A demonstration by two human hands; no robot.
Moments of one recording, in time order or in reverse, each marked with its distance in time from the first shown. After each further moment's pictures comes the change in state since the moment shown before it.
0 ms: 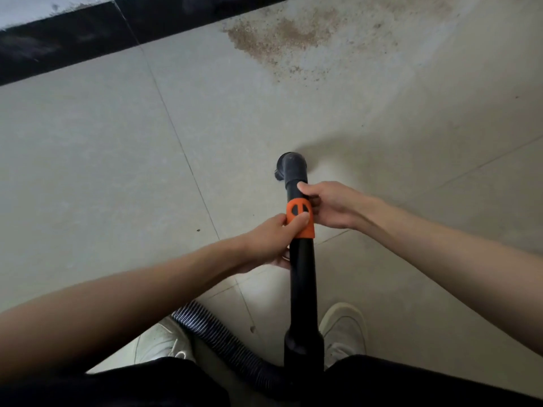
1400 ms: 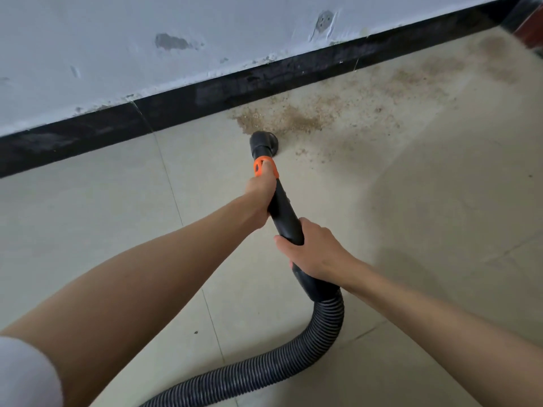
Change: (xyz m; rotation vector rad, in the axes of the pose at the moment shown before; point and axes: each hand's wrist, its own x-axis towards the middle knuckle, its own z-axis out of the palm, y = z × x) left_hand 0.117 0.159 -0.098 -0.465 0.513 0.158; right_hand 0.027 -0.074 0.028 -0.916 0.174 -0.434
